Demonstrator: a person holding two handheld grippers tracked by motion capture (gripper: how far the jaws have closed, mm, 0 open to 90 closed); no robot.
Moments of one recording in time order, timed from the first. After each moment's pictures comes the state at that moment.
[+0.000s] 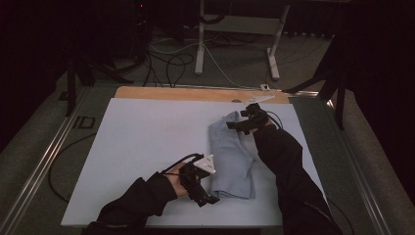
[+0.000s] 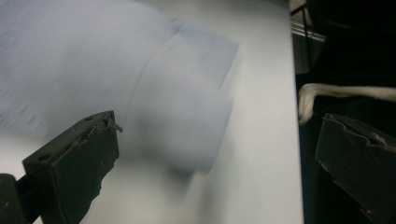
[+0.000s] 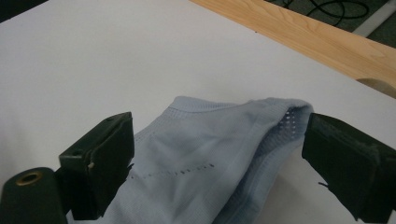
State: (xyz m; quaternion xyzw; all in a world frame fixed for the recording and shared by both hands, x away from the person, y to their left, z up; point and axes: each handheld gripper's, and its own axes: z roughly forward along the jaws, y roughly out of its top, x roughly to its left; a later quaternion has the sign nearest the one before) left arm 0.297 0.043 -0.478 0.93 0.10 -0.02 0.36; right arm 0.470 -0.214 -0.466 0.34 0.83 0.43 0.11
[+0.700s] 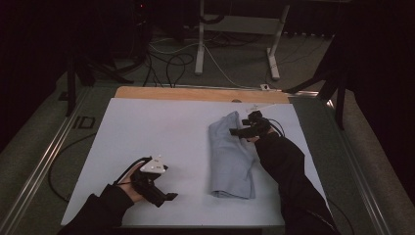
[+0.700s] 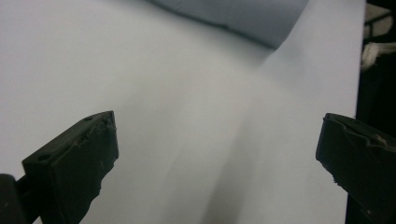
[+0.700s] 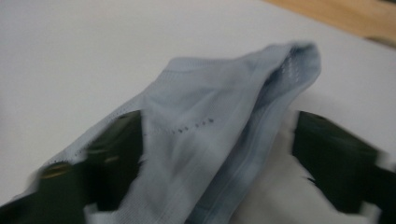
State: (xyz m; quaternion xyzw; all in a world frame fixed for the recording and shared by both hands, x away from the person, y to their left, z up) left arm 0.279 0.163 -0.495 0.90 0.21 0.05 0.38; right arm 0.455 -0.222 -0.488 0.37 0.83 0.41 0.11
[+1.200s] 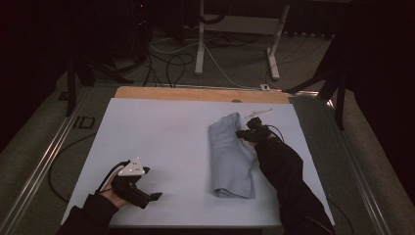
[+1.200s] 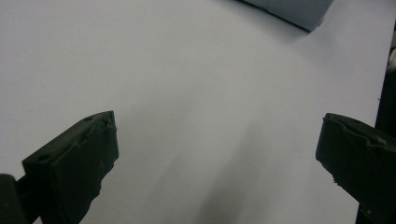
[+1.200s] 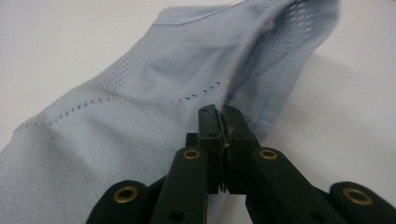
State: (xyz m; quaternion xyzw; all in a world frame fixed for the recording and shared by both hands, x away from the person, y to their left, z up) left arm 0.268 0.204 -0.504 0.87 0.27 0.07 0.40; right arm 0.446 -0.224 -0.499 0.38 0.84 0.37 0.12
